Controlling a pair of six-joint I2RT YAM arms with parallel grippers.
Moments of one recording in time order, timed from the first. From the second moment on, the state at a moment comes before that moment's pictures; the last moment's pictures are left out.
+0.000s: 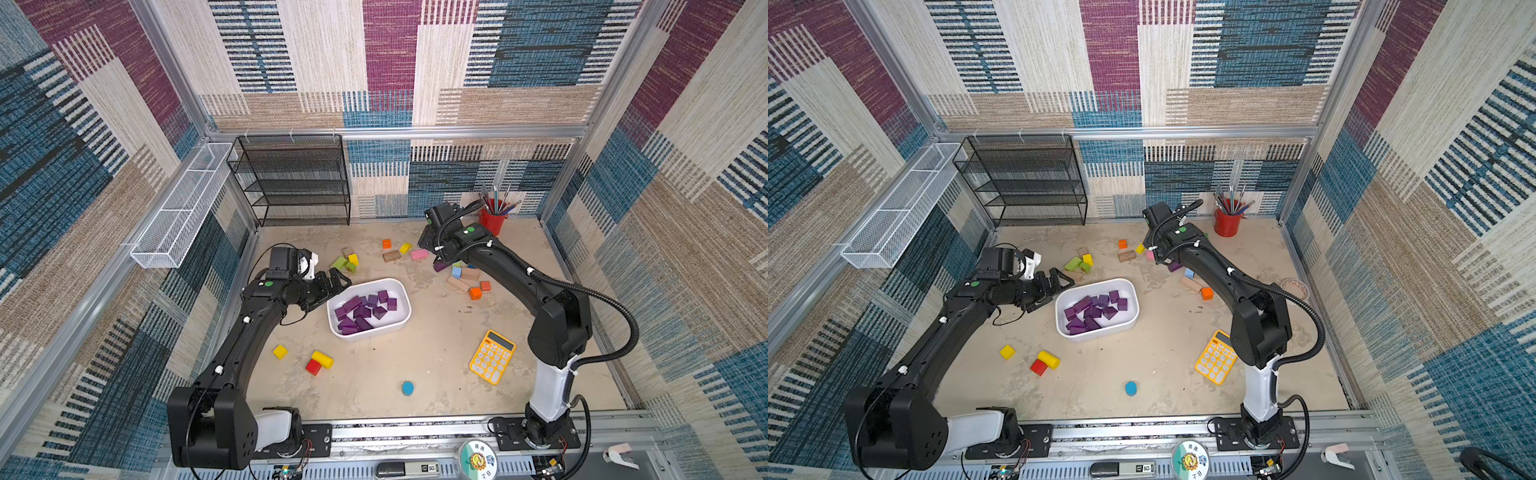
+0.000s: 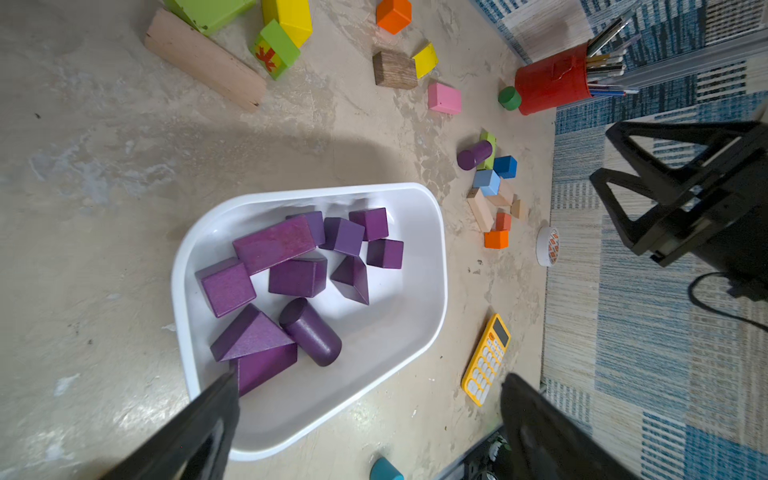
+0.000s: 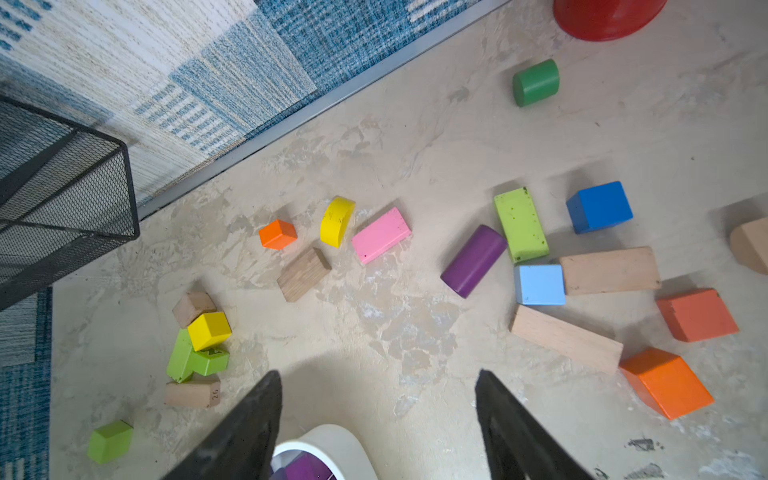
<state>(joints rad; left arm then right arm) -0.08 1.29 1.05 -0.68 0.51 -0.48 0.51 1.92 1.78 -0.73 0.27 0.86</state>
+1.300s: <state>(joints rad) -0.37 1.25 1.12 -0.49 0.10 -0.12 0.35 2.10 1.84 -0.76 0.10 1.20</state>
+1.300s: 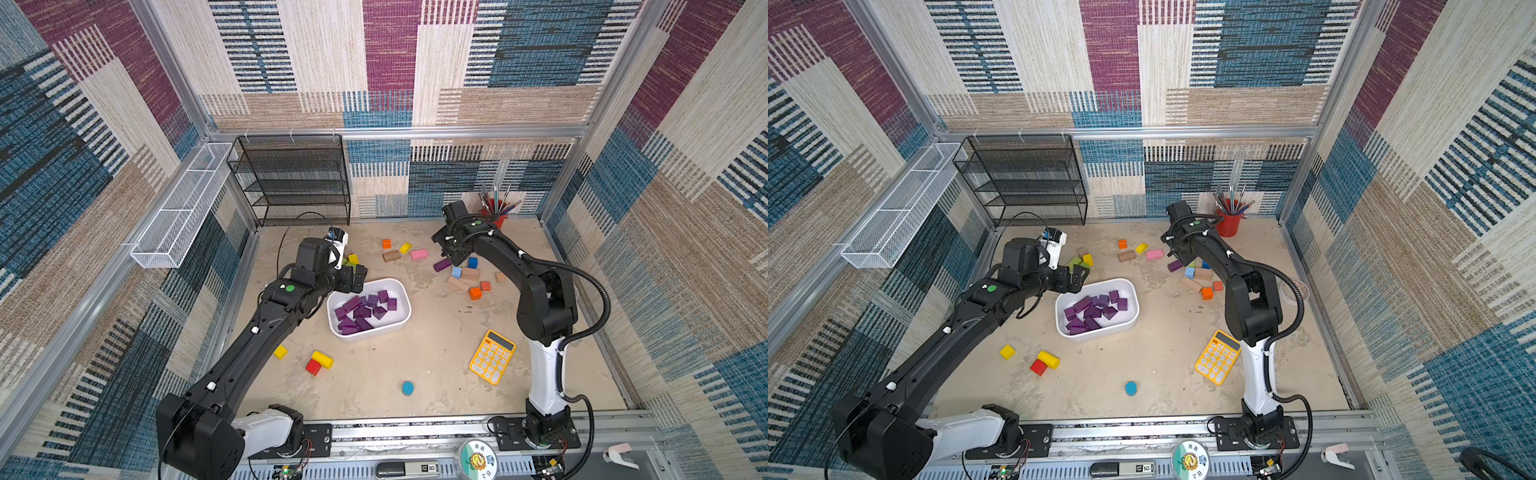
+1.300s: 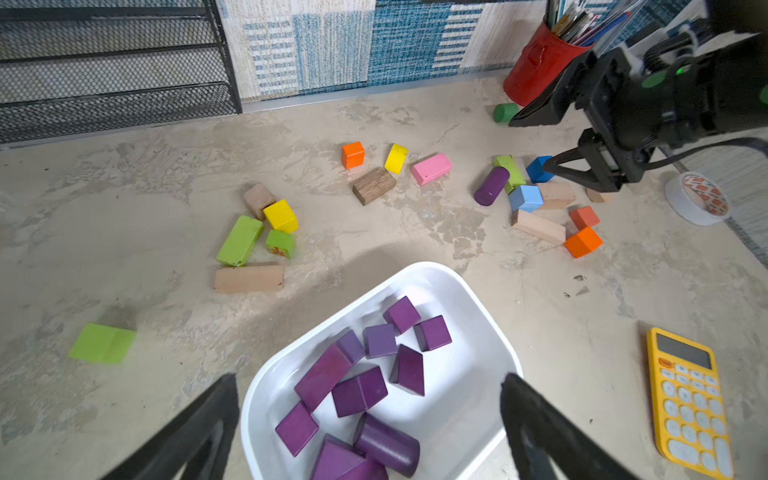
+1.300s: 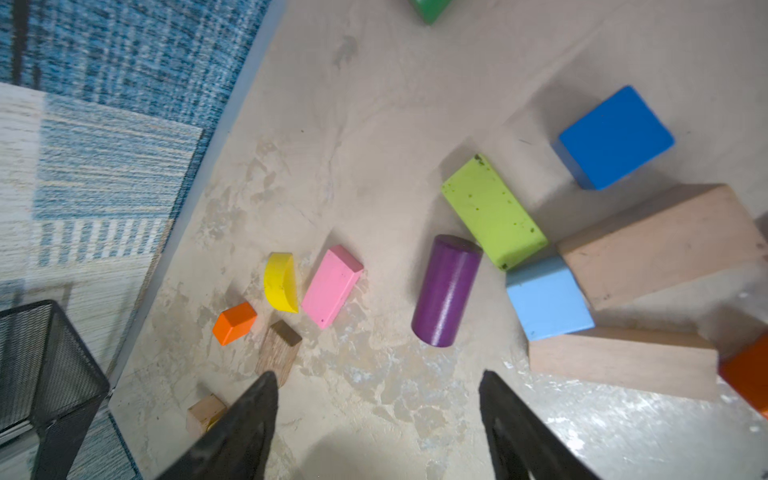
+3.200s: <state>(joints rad) -0.37 1.29 1.11 -0.46 0.15 -0.13 0.37 2.36 2.02 -0.90 0.10 1.33</state>
